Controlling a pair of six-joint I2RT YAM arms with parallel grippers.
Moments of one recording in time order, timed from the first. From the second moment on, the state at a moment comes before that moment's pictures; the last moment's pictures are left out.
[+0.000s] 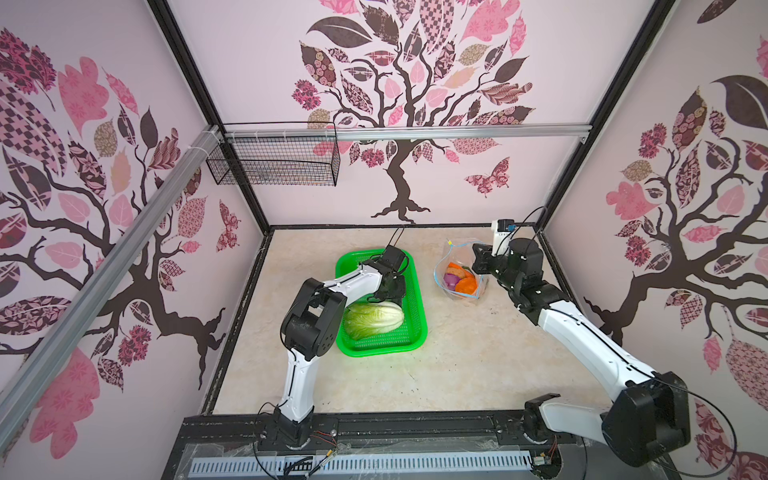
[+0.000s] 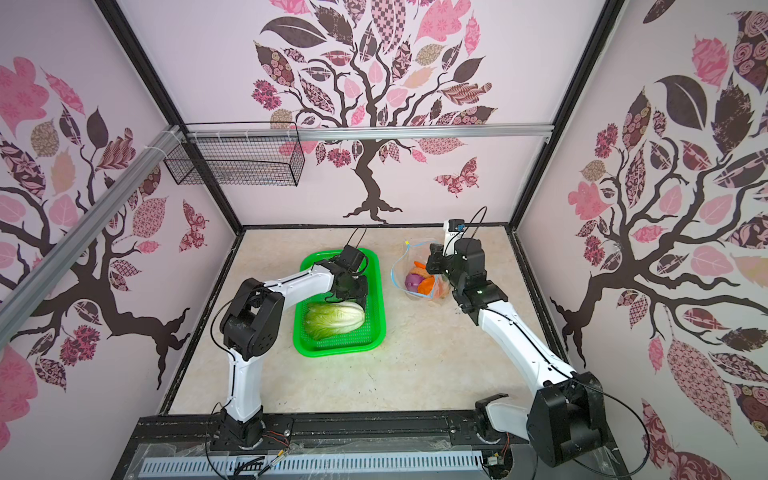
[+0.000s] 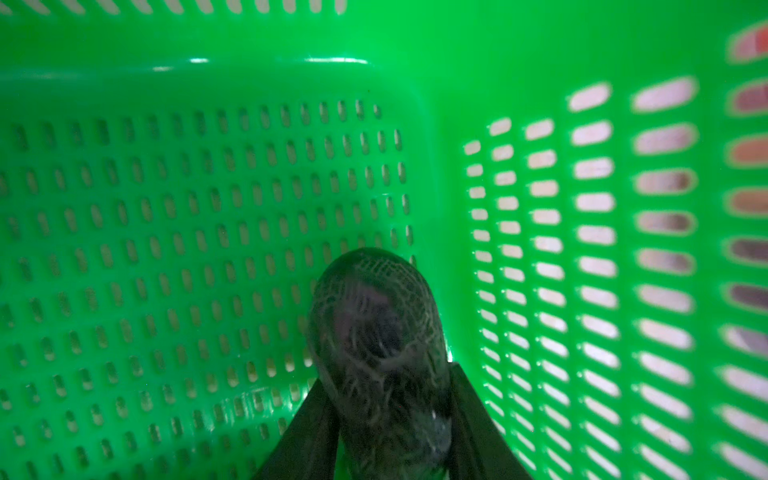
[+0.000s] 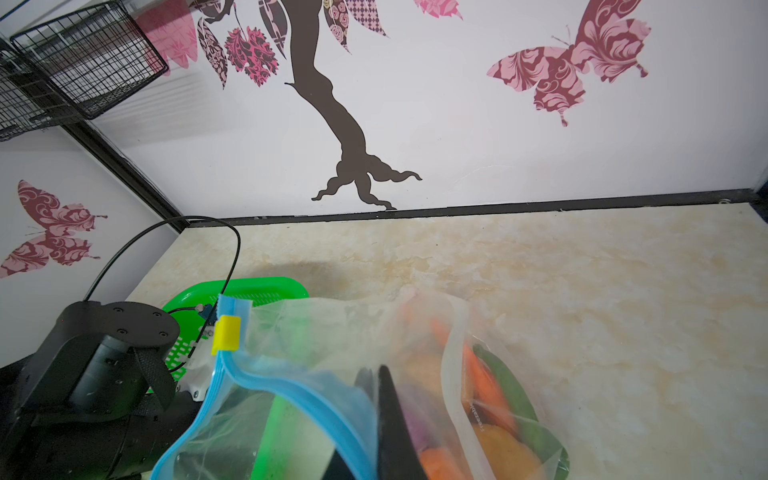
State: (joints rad) left arm -0.55 2.08 1.51 -0.56 0.02 -0.55; right arm 0.27 1.24 0.95 0.01 -0.05 0.28
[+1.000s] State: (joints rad) left arm -0.54 1.59 1.37 -0.37 -0.21 -0.37; right arm 0.27 1.24 0.95 0.01 -0.05 0.28
